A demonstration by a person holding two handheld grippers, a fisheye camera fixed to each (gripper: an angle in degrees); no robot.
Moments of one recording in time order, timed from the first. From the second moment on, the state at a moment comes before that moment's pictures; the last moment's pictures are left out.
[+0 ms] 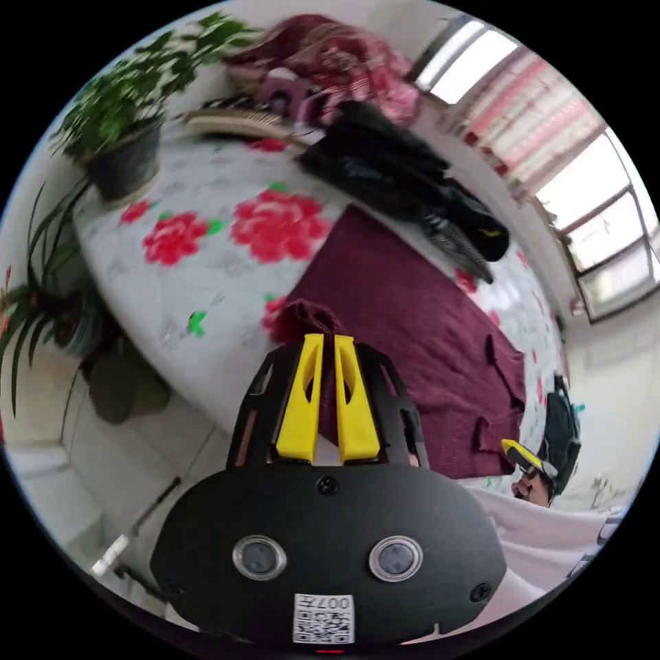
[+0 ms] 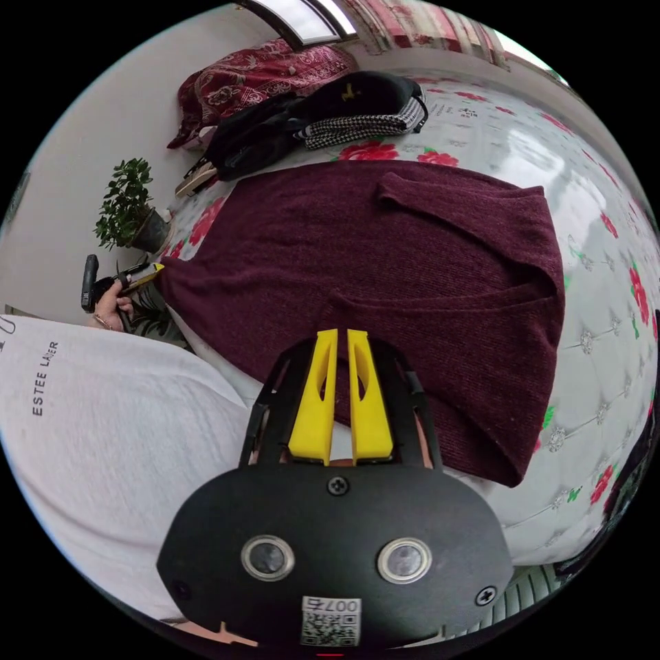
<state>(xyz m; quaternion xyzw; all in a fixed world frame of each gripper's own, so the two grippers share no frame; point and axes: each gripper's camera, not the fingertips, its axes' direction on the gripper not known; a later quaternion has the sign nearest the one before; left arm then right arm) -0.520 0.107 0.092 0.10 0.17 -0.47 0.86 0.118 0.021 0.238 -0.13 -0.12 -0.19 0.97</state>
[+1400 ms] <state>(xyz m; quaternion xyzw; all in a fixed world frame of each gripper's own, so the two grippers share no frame) -0.176 -0.065 0.216 -0.04 0.34 0.00 0.94 0.232 -0.026 0.209 -0.13 -0.02 -0.22 0.97</state>
